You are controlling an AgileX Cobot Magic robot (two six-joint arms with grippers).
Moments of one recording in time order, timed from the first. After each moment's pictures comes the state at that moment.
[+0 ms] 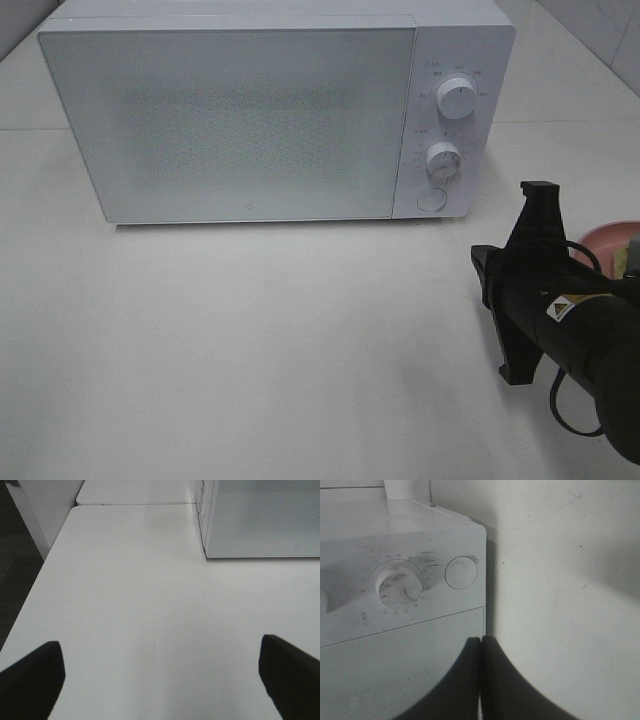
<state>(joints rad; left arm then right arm) 0.01 0.00 -0.50 -0.01 1.04 0.02 0.73 1.72 -0.28 0.73 -1.04 1.43</state>
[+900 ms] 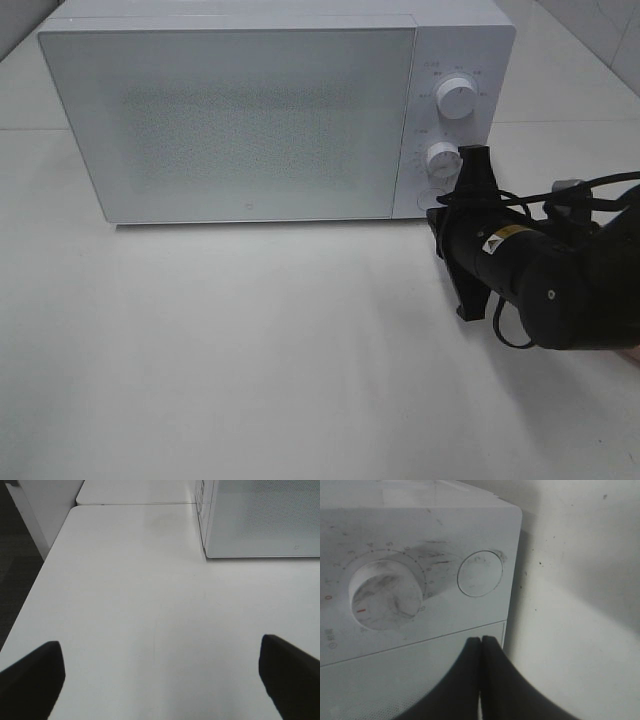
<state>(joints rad) 0.01 0.00 -0.50 -0.01 1.04 0.02 0.54 1.92 -0.56 0.47 -0.95 1.41</state>
